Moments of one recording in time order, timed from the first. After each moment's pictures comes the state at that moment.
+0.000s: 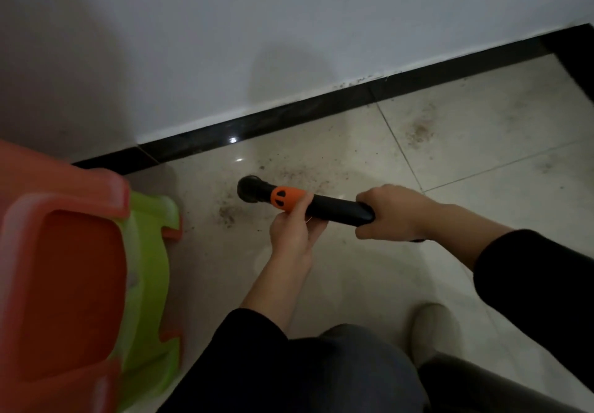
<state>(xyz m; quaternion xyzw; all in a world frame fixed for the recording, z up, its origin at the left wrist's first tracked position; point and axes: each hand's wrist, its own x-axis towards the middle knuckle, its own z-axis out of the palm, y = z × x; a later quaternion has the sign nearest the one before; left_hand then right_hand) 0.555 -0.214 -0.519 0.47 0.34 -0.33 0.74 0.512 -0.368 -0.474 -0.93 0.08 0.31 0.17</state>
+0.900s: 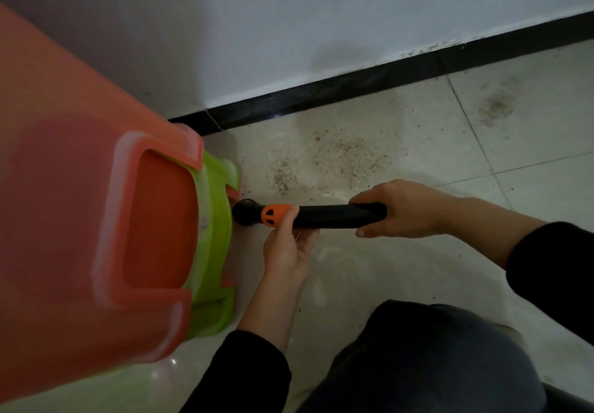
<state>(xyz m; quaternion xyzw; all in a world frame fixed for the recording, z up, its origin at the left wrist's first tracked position) 0.533 -0.098 -0.539 0.43 0.43 -0.23 0.76 0.516 -0.297 -0.500 -0.92 -0.07 0.29 0.27</state>
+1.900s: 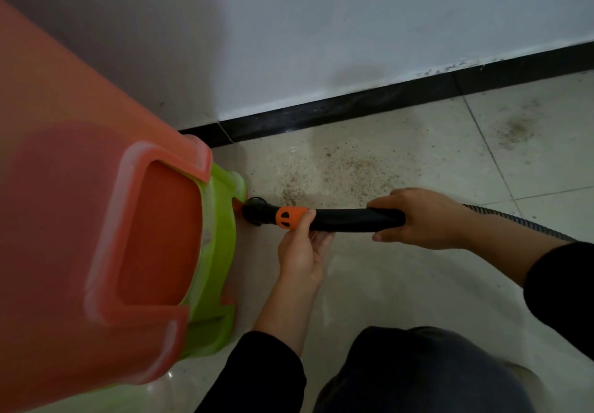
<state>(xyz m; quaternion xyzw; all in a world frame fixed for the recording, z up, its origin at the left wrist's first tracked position) 0.549 -0.120 -0.554 0.42 0.40 -0.22 0.78 0.531 -0.317 -0.516 -0.94 -0.07 0.26 0.21</state>
